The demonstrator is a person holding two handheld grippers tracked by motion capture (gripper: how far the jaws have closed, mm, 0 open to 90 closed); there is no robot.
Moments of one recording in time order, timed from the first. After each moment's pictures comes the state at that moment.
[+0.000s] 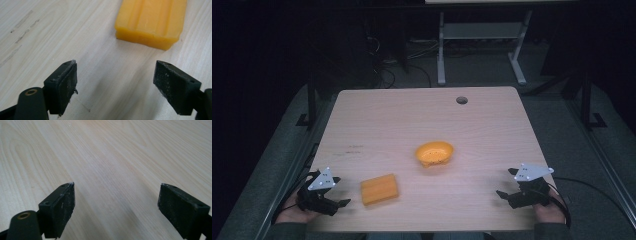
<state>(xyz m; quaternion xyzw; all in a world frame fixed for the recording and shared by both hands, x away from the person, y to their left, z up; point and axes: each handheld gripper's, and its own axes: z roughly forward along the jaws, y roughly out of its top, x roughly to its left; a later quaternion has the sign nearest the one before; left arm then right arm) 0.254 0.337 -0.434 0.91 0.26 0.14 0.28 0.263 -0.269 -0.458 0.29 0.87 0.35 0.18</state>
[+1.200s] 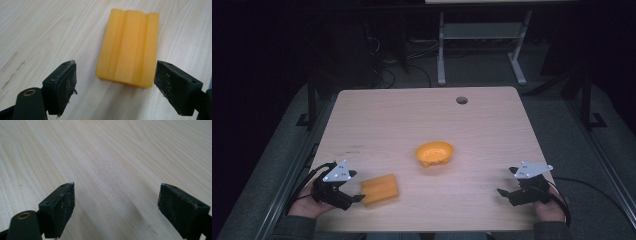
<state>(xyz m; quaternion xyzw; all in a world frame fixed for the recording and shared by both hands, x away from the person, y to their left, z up) 0.267 0.291 -0.409 0.92 0.20 0.12 0.30 0.271 -0.274 -0.462 0.30 0.87 0.34 0.18</state>
